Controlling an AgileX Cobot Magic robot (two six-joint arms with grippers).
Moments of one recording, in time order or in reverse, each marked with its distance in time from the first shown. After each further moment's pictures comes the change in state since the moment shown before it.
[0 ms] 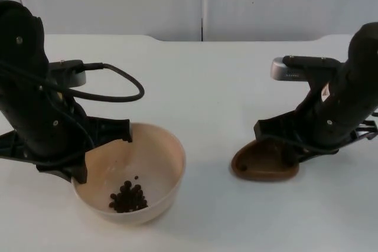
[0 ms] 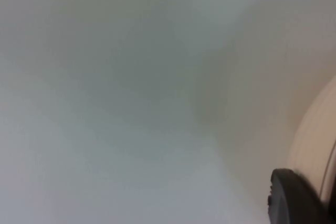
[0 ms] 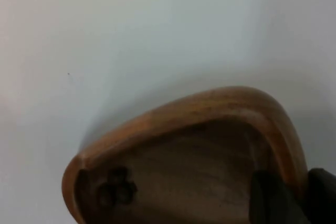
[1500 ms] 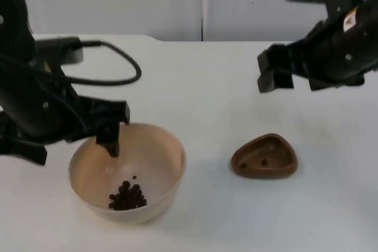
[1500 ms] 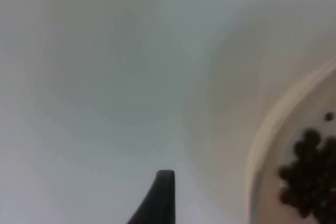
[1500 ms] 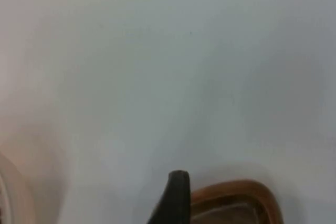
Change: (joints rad) right arm 0.000 -0.239 0.001 -0.002 -0.058 -0.089; left arm 0.000 -0.106 0.007 0.008 -0.018 0.065
